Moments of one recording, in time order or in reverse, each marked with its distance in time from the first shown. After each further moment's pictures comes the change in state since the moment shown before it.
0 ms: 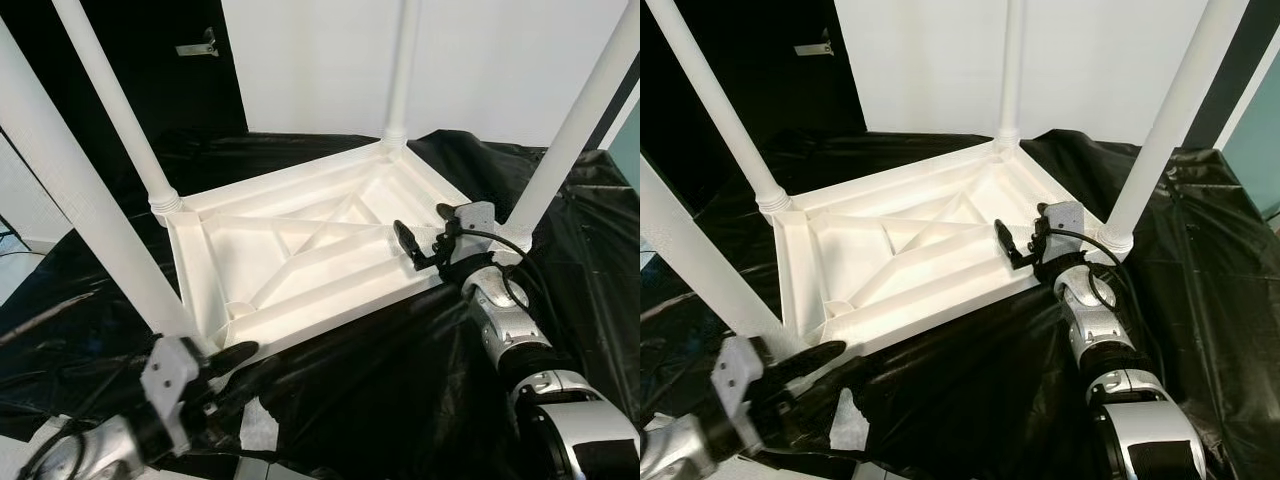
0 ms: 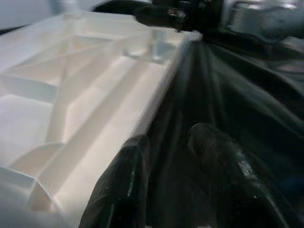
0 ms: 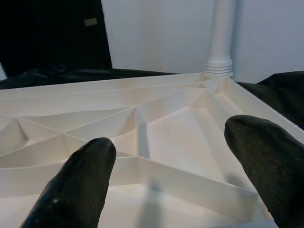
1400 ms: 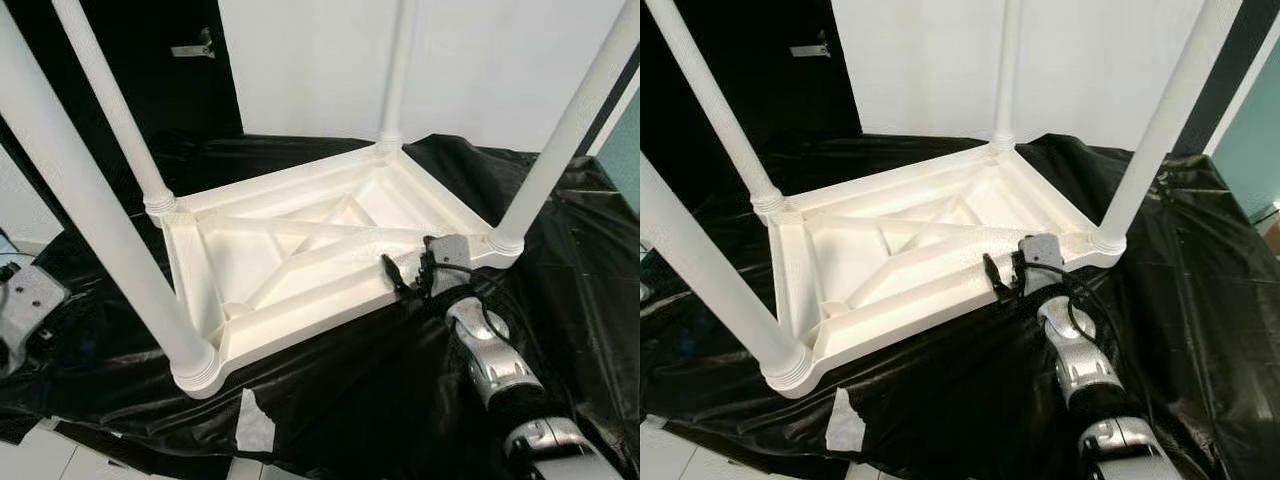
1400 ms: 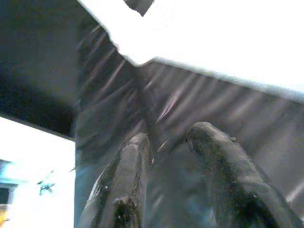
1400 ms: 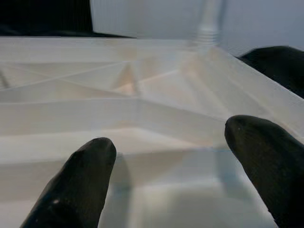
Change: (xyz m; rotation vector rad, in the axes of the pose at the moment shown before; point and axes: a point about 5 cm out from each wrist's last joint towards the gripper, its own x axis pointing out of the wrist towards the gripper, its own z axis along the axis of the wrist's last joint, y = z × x) left arm -0.073 0.160 0.020 0.348 0.416 0.628; right arm -0.038 0.030 -0.021 -0.104 0.104 -0.139
